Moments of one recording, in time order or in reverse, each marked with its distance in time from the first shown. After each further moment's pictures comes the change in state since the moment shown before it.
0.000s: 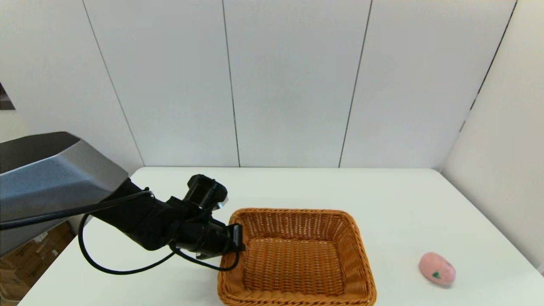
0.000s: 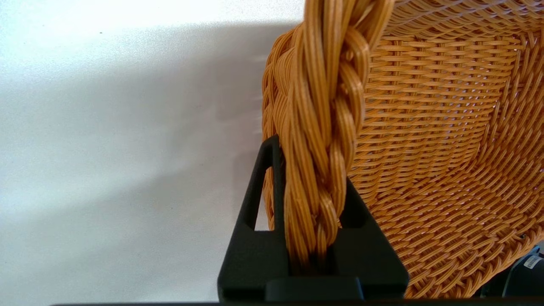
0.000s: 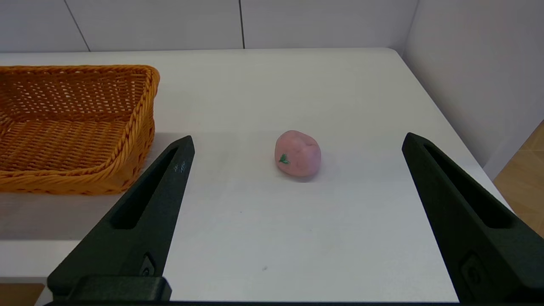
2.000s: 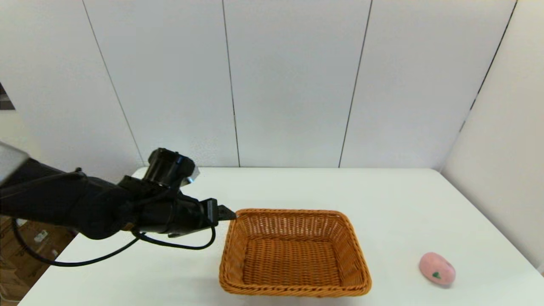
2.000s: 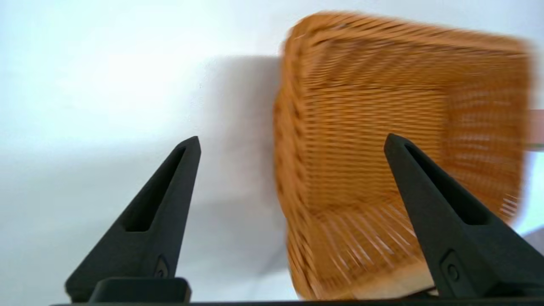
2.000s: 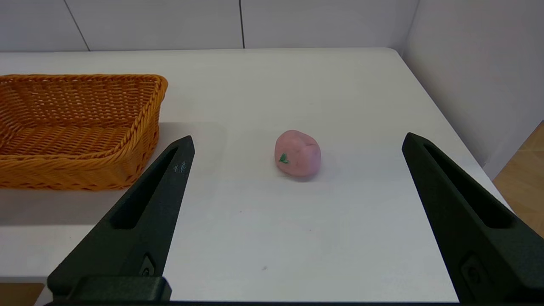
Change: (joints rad) left arm 0.084 -0.271 0.025 0.095 0.118 0.040; right arm 0.000 0.000 0.000 0.001 0.000 0.000
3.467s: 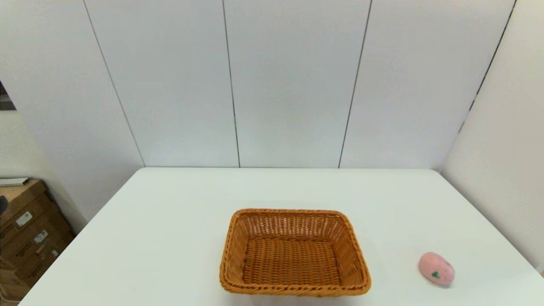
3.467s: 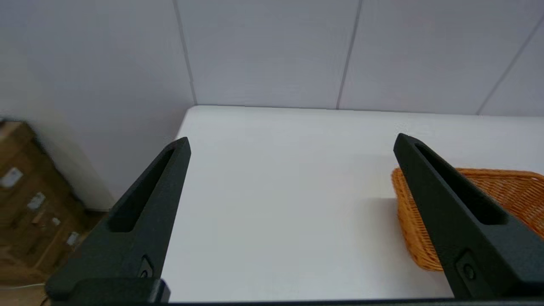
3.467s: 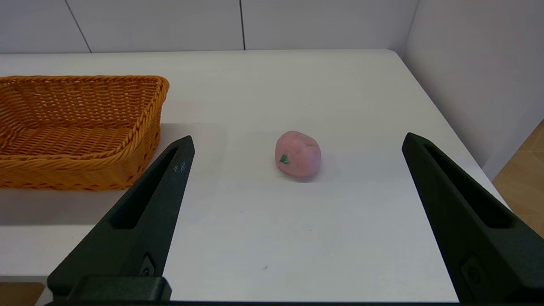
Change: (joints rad) left arm 0.221 -1.217 0.255 0.199 0.373 0.473; right arm 0.000 0.001 0.000 -0.002 0.001 0.000
